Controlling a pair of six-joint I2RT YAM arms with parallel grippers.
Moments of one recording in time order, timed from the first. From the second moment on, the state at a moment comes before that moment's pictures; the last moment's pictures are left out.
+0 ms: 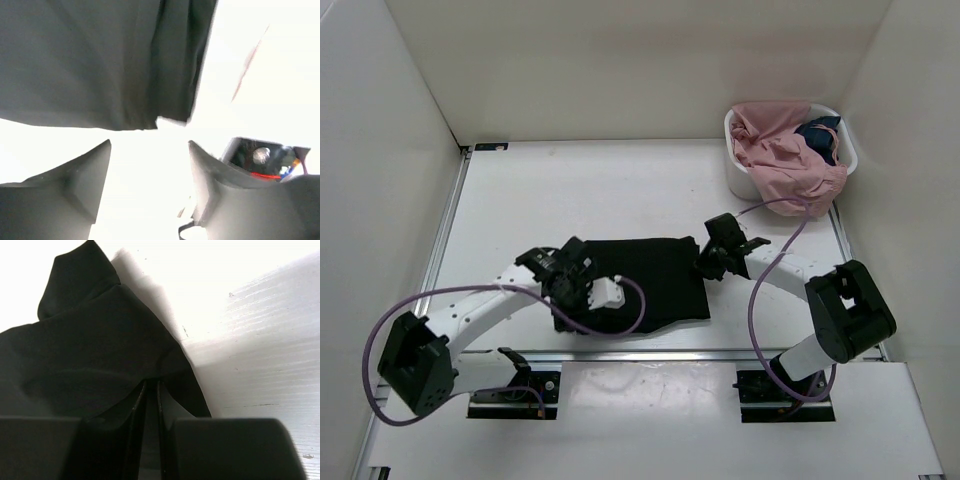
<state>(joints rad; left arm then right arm) -0.68 1.23 0.86 -0.99 0.17 0.69 0.52 1.51 0.77 -0.27 0.01 1.00</state>
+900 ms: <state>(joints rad) -0.69 1.38 0.76 -0.75 0.09 0.50 0.52 1.38 0.64 -0.34 -0.10 0.92</state>
